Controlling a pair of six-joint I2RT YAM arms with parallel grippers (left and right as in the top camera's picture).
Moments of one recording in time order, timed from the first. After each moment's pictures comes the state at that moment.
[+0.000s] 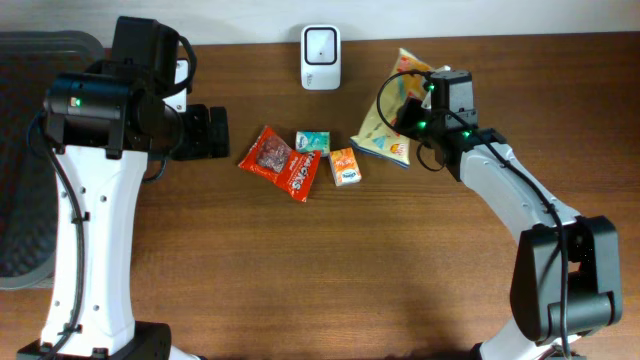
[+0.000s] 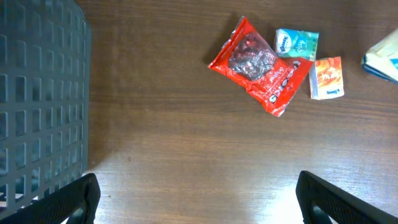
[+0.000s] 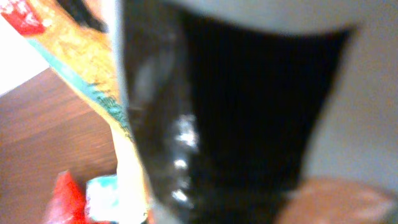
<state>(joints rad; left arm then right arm) -0.15 1.68 2.13 -1.63 -0.06 -0.20 0.16 1.80 1.23 -0.18 -0.12 0.55</state>
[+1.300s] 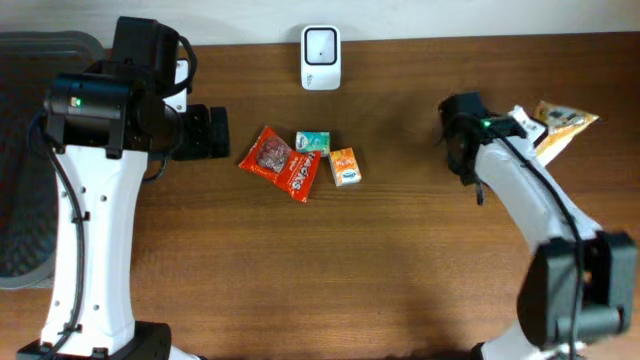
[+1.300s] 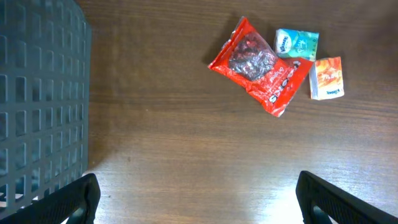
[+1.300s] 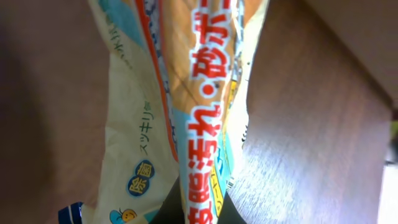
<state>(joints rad) -0.15 1.68 2.13 -1.63 -0.06 -0.20 0.12 1.78 1.30 -1.04 0.82 0.93</state>
